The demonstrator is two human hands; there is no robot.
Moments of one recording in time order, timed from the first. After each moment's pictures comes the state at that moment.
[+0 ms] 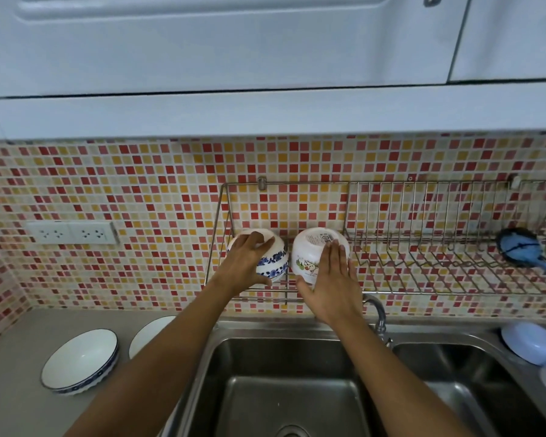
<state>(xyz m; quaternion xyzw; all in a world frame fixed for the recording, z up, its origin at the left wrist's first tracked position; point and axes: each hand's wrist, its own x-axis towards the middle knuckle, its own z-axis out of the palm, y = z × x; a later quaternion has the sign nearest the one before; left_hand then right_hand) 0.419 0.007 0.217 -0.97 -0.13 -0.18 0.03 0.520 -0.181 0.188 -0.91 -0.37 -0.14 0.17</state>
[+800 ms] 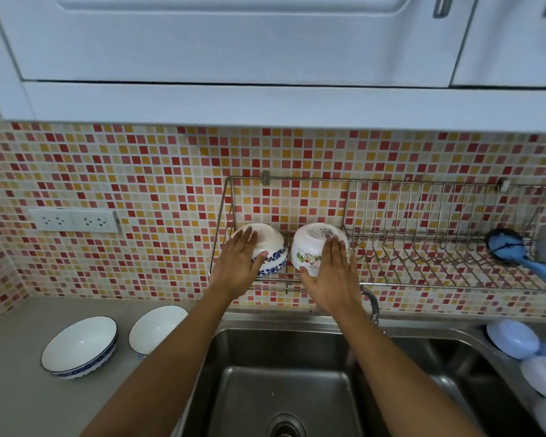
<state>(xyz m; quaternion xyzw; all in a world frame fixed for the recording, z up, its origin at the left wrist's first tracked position) 0.398 -0.001 0.187 -0.93 -0.23 -0.26 -0.08 0.521 -0.184 0.187 -0.90 -0.36 -0.14 0.19</state>
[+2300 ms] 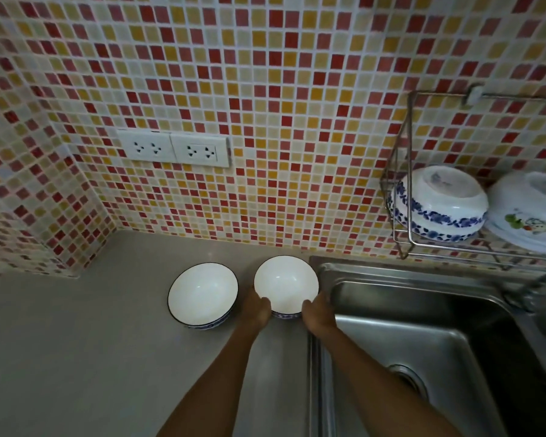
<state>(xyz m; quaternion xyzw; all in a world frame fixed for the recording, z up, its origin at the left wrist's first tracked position) 0.204 0.183 -0.025 -0.60 -0.50 -0.12 -0.62 0.299 0.084 -0.014 -0.87 -0.11 0.31 0.37</state>
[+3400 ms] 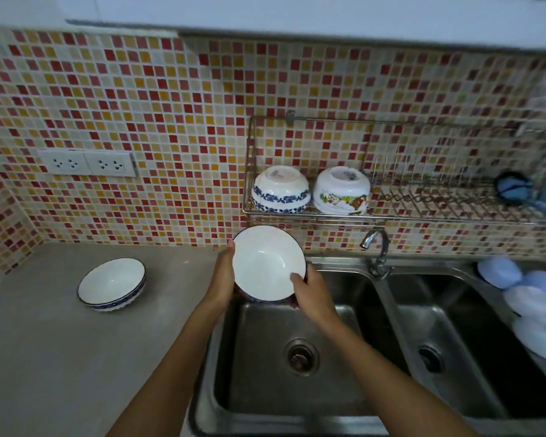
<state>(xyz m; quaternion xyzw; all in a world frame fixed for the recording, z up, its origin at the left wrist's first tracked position) 0.250 -0.047 0.137 -0.54 -0.32 -0.22 -0.74 0.351 -0.185 0.115 -0.80 -0.24 0.18 0.52</state>
